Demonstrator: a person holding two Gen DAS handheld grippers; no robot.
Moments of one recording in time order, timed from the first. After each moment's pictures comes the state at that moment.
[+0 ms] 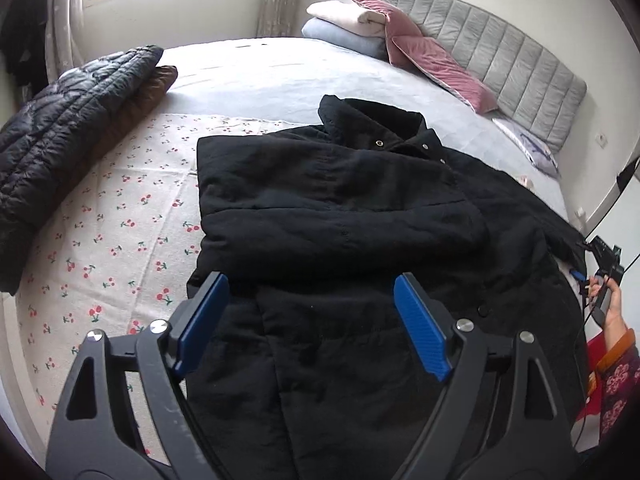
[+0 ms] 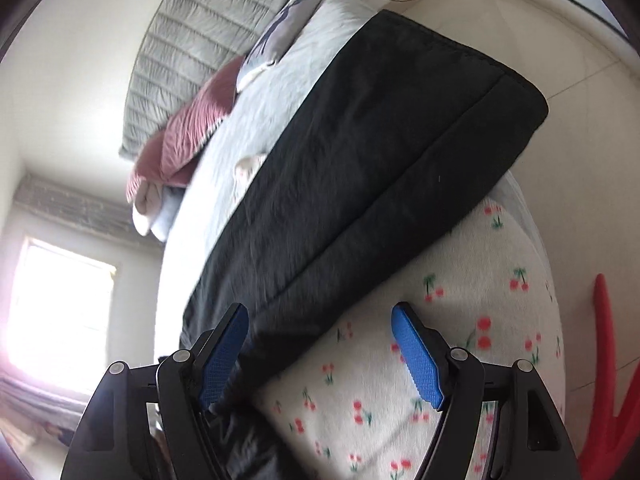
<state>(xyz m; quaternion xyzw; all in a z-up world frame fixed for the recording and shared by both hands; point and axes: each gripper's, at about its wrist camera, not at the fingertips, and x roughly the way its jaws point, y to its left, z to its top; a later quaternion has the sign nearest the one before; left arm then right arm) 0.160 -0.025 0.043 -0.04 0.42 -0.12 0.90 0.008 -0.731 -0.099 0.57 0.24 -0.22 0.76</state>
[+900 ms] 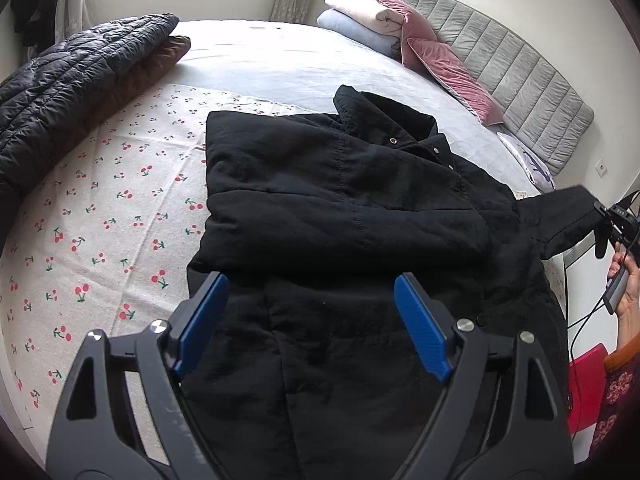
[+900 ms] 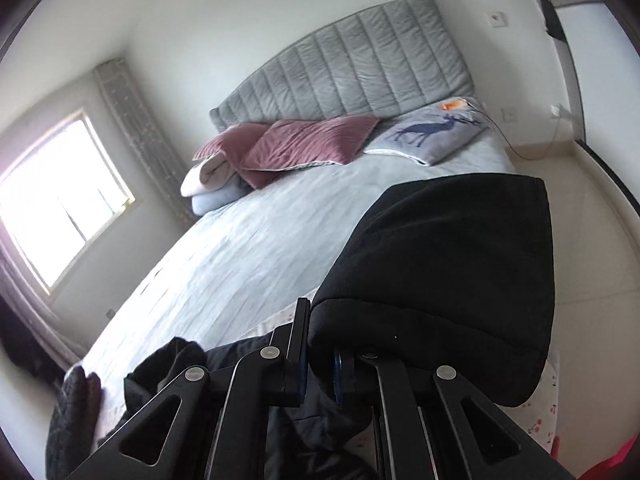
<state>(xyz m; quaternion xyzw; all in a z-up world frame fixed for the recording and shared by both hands) 0.168 -0.005 0.029 -0.09 0.44 -0.12 0.88 0.107 -0.603 0.087 0.25 0.23 -0.18 0.92</state>
